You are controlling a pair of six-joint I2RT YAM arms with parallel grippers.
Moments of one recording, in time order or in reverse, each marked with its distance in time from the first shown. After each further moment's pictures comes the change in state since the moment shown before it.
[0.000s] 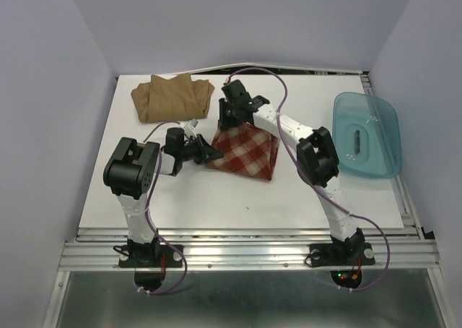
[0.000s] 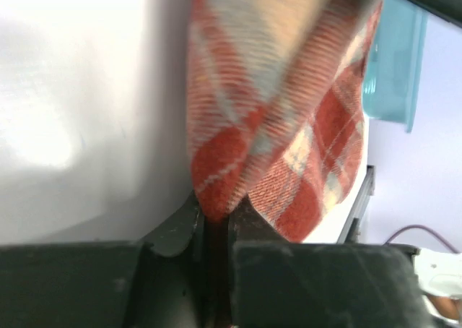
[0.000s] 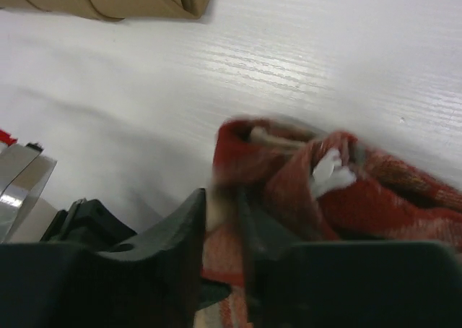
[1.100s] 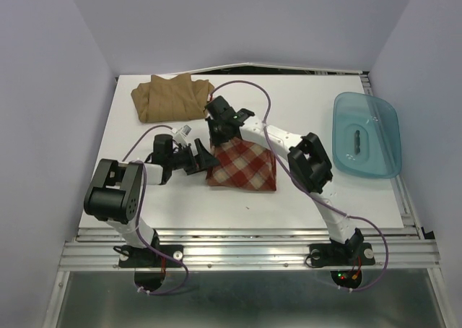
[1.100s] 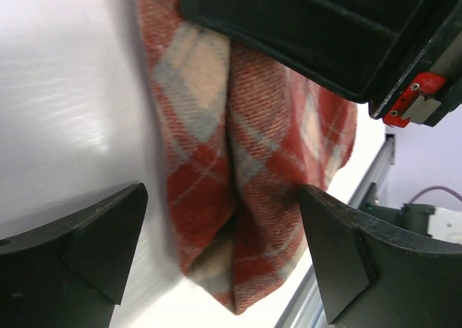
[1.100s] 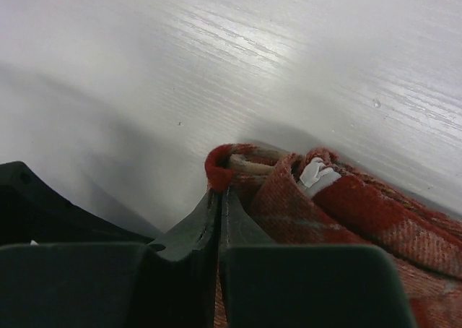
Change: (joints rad) left arm 0.073 -0.286 -0.138 -0.250 0.046 0.187; right arm 0.125 0.000 -0.055 -0.036 0.105 -0.056
